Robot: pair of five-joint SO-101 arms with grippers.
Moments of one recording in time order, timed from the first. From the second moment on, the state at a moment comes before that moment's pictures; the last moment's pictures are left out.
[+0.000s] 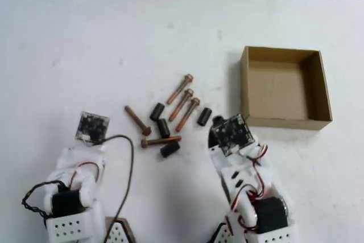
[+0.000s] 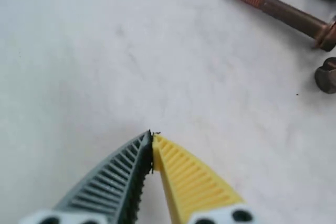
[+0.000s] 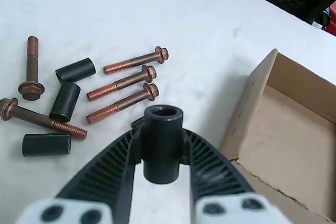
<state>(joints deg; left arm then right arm) -17.3 -104.0 97.1 69.5 -22.9 -17.8 -102.1 79.6 61.3 19.8</state>
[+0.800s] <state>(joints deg) -13.8 -104.6 86.2 74.1 -39.5 -9.9 -102.7 84.3 61.3 17.0</state>
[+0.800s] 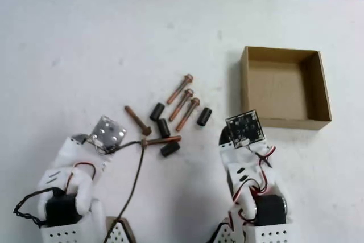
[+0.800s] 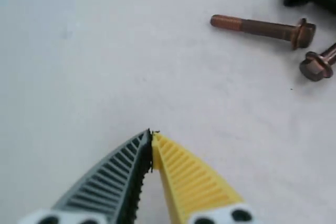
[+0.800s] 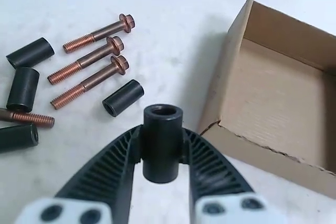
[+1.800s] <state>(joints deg) -8.6 -78.2 61.0 75.4 -39.1 -7.6 -102.7 84.3 61.3 16.7</state>
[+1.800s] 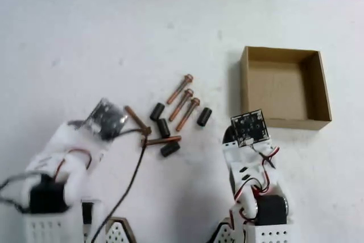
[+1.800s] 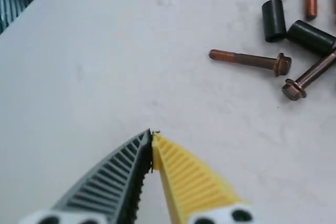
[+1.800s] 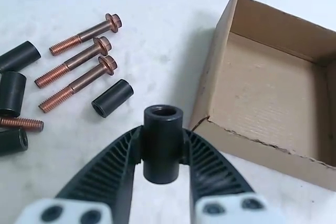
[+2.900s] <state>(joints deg) 19.1 22.3 -10.1 80.5 -19.4 -0.3 -102.7 84.3 61.3 16.5</state>
